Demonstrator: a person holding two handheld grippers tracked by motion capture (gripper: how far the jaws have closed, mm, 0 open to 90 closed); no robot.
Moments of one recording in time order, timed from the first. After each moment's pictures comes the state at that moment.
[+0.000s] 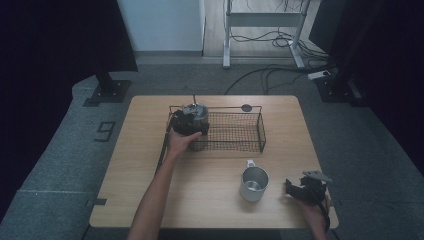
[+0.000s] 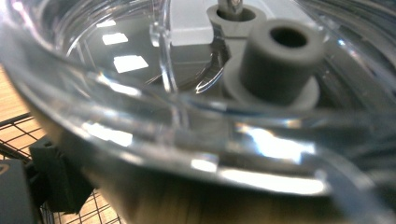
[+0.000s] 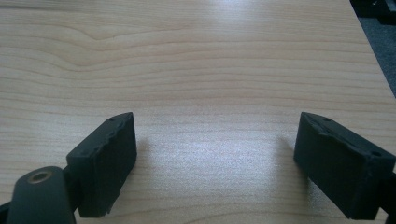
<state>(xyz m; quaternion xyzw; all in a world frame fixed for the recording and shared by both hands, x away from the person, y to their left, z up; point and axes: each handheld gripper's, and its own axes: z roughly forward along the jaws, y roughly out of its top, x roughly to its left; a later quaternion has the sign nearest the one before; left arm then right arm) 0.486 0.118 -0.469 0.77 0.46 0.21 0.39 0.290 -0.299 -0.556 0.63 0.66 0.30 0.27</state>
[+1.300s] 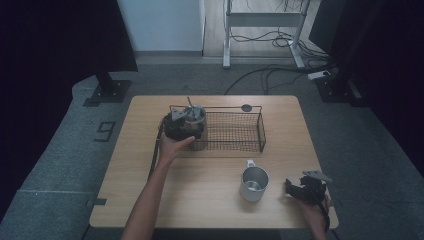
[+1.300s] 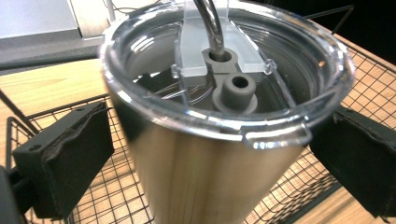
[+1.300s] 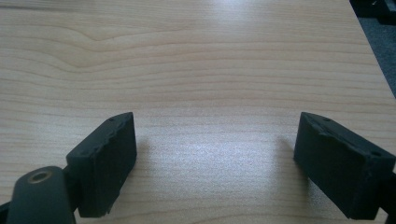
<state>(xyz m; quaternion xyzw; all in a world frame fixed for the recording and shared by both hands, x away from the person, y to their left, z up) 0.456 0.141 -0.457 0.74 0.45 0.22 0.45 0.291 -0.299 -0.556 0.63 0.66 0.30 0.27</state>
